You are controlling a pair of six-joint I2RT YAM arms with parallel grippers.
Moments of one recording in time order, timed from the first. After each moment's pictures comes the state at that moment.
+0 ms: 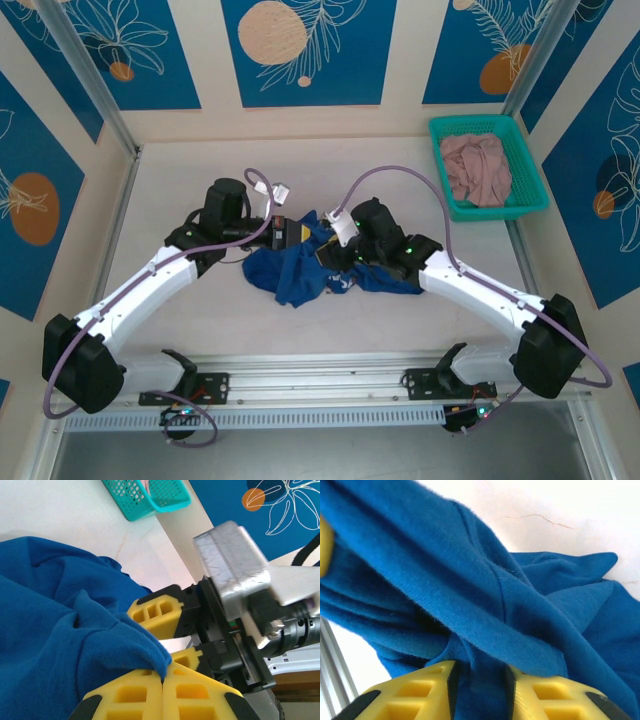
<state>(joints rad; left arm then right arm) -0.54 1.25 1.03 -0.29 0.70 -0.53 0.74 1.28 0.97 -0.37 -0.22 0.07</state>
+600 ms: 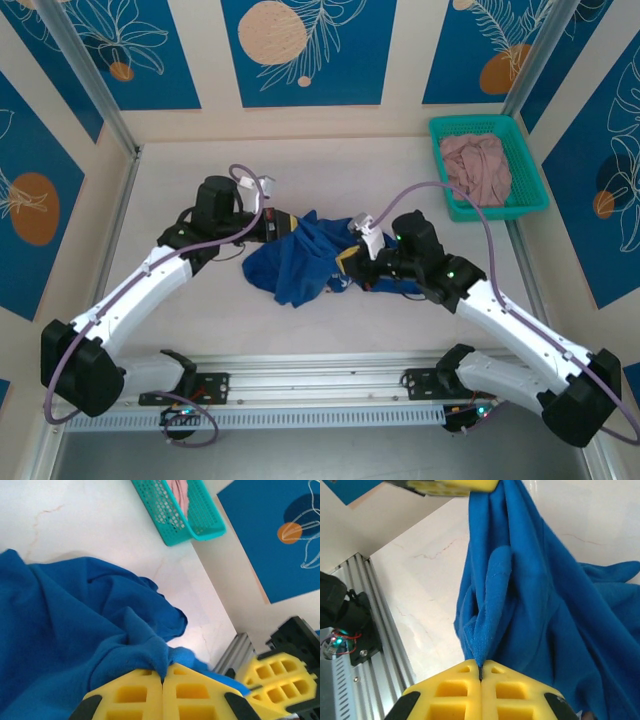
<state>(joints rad) -0.48 1.23 1.03 -0.32 0.56 -0.55 0.65 0.96 0.80 -0.39 -0.44 0.09</state>
